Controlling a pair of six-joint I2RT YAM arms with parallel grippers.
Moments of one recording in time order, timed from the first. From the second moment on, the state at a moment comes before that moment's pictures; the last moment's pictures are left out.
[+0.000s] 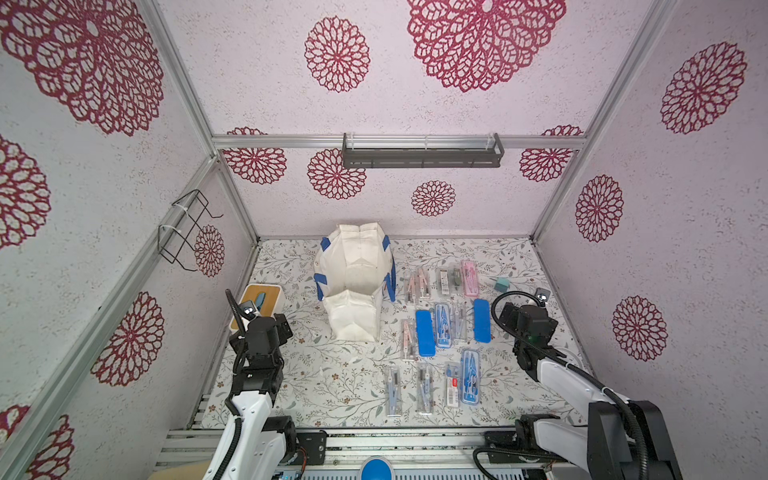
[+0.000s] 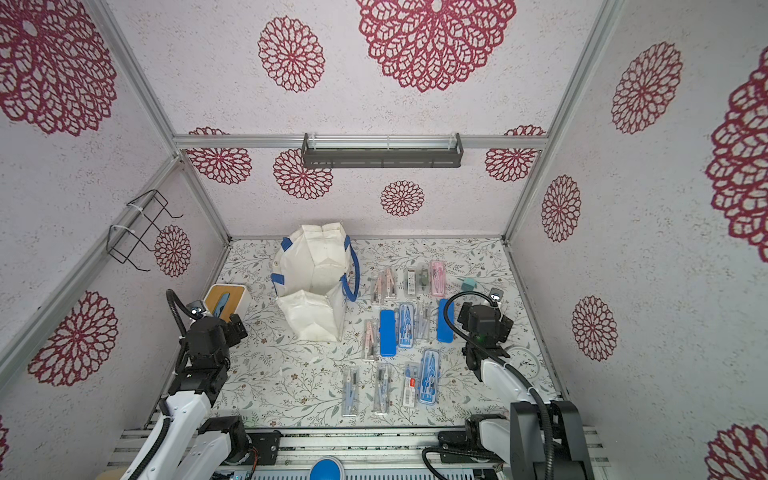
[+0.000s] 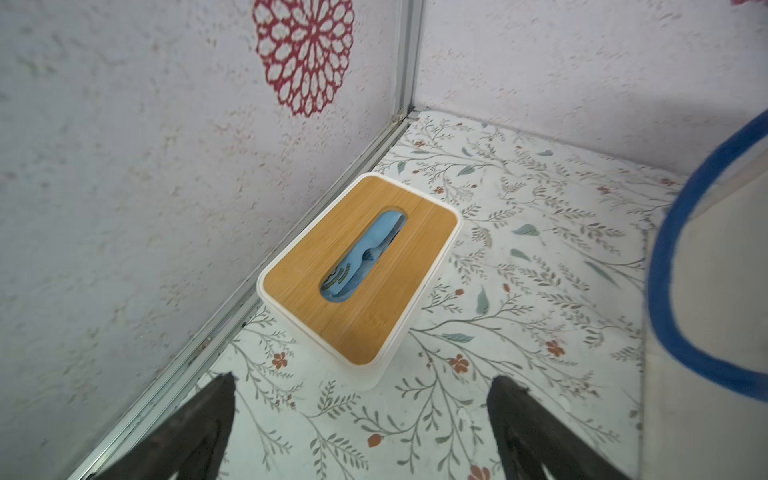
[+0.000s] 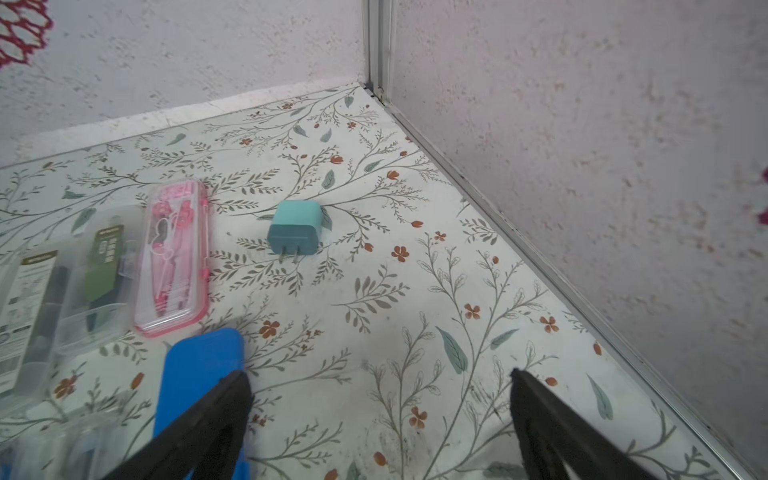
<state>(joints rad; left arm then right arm) 0.08 0.76 0.36 -0.10 -0.48 -0.20 0.06 1.18 0.36 0.34 0.47 0.23</state>
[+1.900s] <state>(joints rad) 0.10 1.54 0.40 0.83 -0.35 -0.12 0.05 1.54 0.24 1.04 0.31 0.04</state>
